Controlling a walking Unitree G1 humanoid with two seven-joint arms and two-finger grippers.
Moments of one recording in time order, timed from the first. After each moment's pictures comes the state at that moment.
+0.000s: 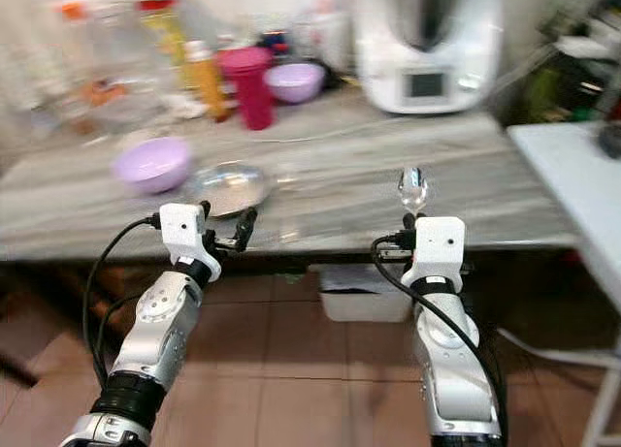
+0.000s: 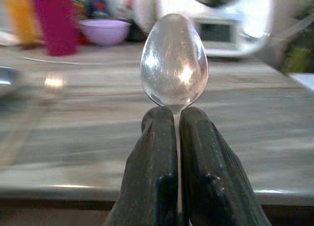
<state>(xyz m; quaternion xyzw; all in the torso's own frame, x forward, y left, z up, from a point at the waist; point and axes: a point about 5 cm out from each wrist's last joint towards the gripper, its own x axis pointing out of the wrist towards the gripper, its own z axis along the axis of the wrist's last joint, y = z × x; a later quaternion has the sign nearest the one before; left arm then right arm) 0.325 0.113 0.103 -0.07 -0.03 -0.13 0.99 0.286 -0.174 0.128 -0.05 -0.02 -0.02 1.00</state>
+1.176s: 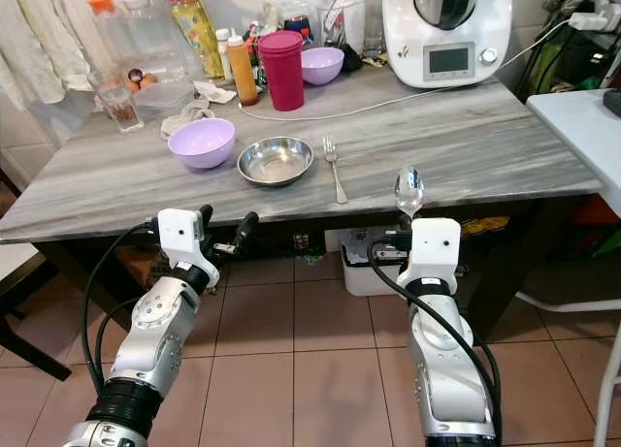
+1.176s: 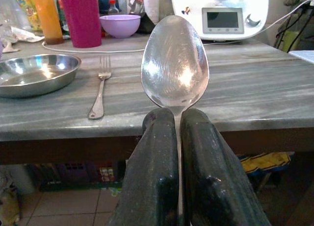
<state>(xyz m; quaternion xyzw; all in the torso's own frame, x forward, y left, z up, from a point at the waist) 0.319 0.111 0.101 -0.09 -0.03 -0.16 0.98 0.285 -0.172 0.126 -0.04 -0.02 -0.03 1.00</state>
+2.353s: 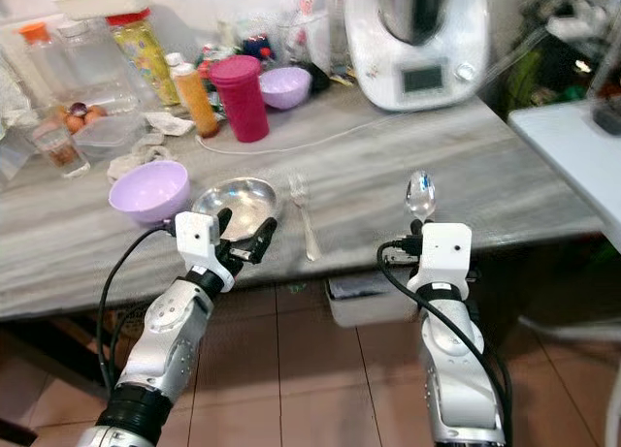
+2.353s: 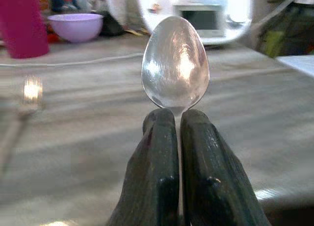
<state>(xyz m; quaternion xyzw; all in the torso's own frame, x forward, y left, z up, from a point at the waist) 0.314 0.100 0.099 -0.09 -0.02 -0.19 0.98 0.281 -0.177 0.124 -0.05 -0.01 -0.04 1.00</state>
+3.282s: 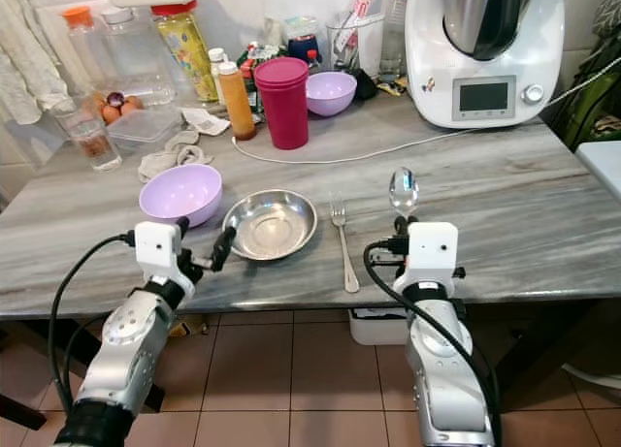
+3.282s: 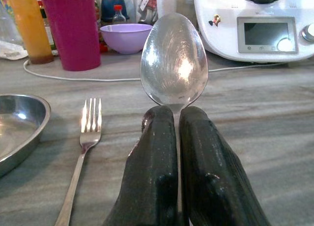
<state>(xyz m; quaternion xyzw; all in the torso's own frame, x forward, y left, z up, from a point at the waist) 0.303 0.140 0.091 -0.03 -0.02 -0.15 0.99 0.280 -0.168 0.129 -0.04 -0.03 -0.01 1.00</state>
